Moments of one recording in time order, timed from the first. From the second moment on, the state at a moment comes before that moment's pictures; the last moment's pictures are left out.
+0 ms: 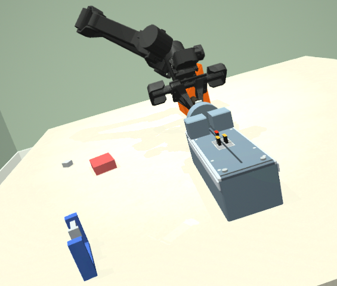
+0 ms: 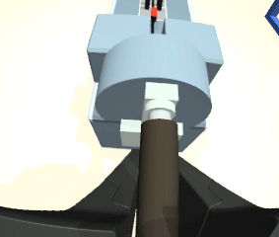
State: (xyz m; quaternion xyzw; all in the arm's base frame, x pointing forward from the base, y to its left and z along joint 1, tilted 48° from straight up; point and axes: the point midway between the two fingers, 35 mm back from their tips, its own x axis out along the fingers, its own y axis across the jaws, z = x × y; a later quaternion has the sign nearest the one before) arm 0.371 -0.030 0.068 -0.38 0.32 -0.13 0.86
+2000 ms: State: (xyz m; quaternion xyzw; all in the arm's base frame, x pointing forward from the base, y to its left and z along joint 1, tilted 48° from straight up) arm 0.373 -0.060 0.076 -0.38 0.31 -0.14 0.86
